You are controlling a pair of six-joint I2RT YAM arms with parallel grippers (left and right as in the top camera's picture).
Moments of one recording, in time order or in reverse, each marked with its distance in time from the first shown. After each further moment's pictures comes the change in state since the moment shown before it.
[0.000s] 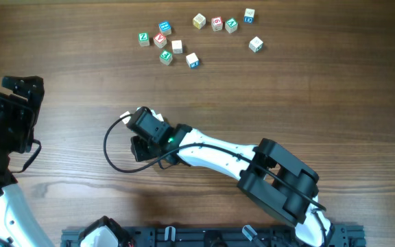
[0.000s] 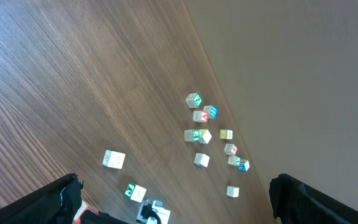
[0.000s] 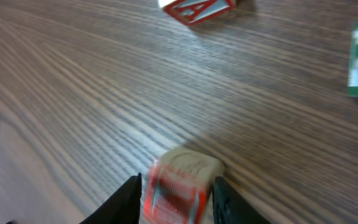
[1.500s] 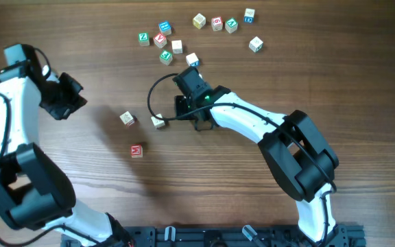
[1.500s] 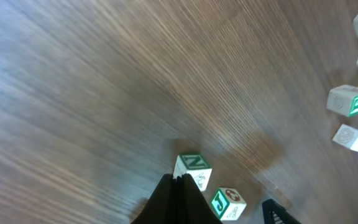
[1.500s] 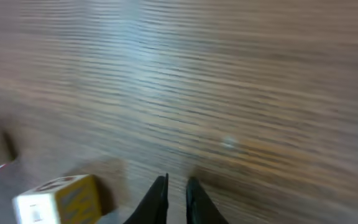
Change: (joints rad) left arm -0.253 0.697 0.001 0.086 -0.163 0.200; right arm -0.316 0.010 0.000 -0.079 0.073 -0.154
